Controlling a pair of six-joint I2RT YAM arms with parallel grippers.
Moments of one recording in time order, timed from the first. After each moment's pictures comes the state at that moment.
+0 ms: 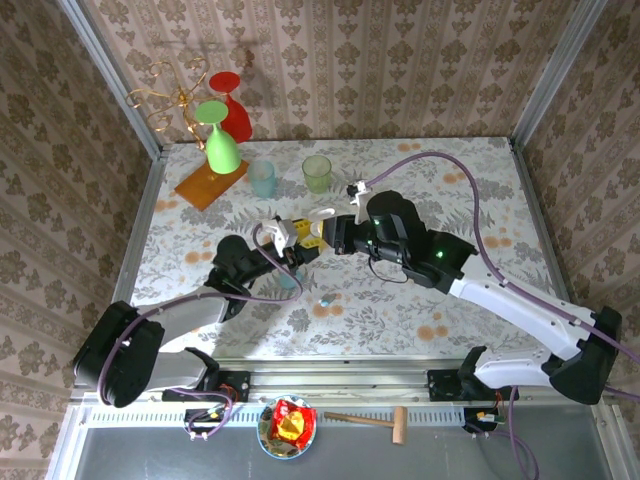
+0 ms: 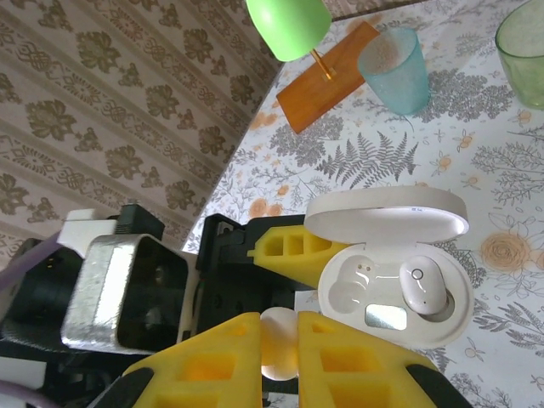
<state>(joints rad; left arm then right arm) -0.62 1.27 0.43 0.96 0.57 -0.01 0.85 1.25 1.20 -0.36 0.00 0.67</state>
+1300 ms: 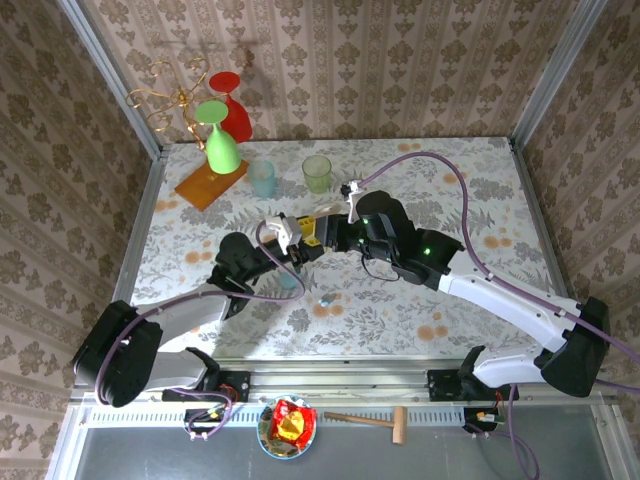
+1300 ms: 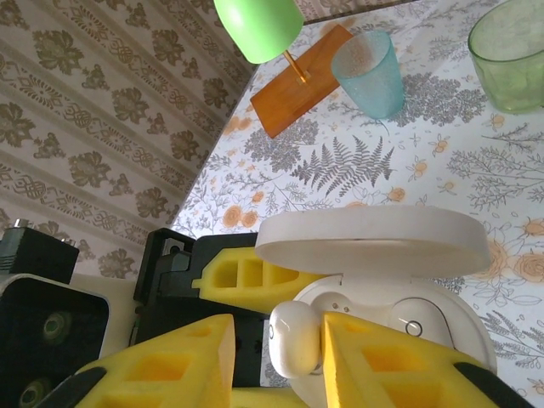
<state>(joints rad) -0.66 1.27 0.48 0.95 0.56 -0.02 0.85 1.30 1.20 -0.33 0.06 0.66</state>
